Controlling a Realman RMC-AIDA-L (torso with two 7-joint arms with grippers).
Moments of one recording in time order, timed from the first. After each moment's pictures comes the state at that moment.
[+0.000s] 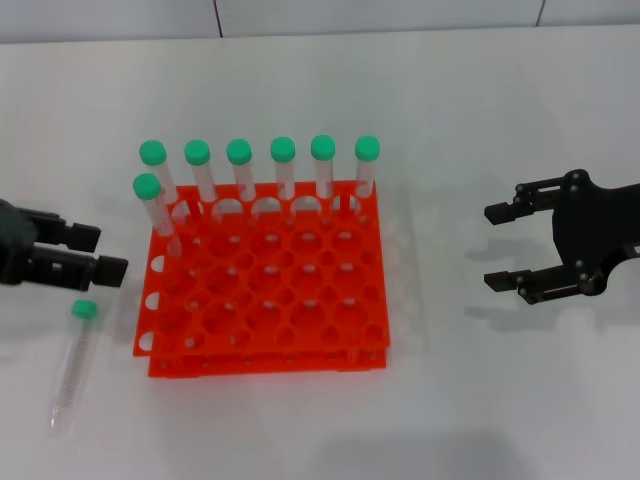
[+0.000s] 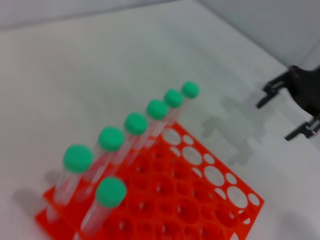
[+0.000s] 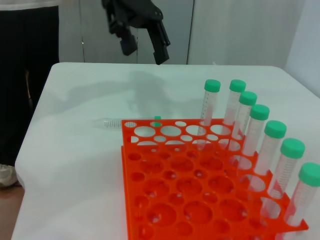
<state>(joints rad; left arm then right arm) -0.46 -1.94 0.81 1.28 2.14 1.98 -2.21 0.39 2.02 -1.06 -1.20 -1.97 -1.64 1.42</state>
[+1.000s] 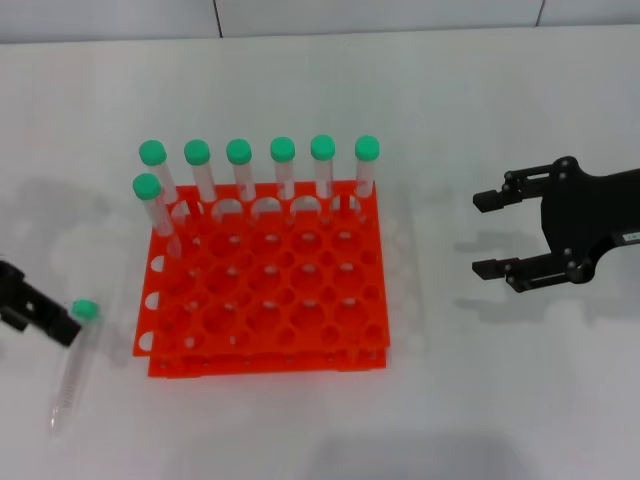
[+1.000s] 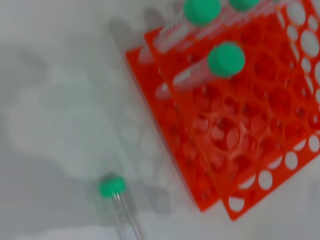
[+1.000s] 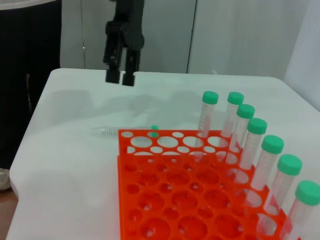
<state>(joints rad) -0.66 -1.81 1.12 1.13 2.38 2.02 -2.68 0.41 2.02 -1.07 -1.20 -1.96 -1.63 1.42</state>
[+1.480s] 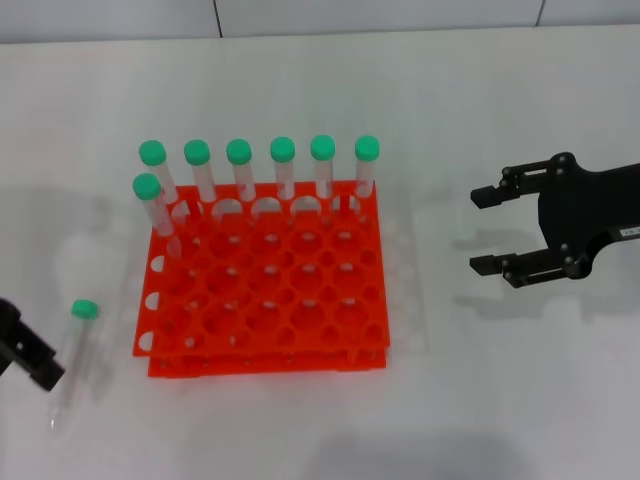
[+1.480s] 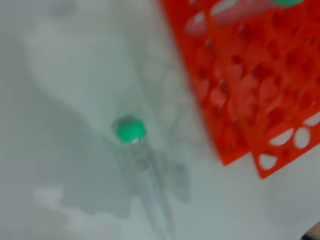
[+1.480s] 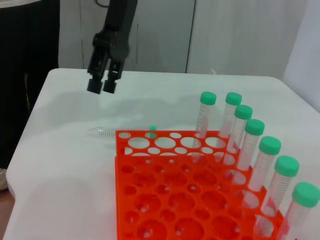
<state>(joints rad) -0.72 -1.81 1.20 1.00 2.47 2.03 -2.73 0.42 2.02 -1.08 -1.20 -1.96 -1.62 1.43</state>
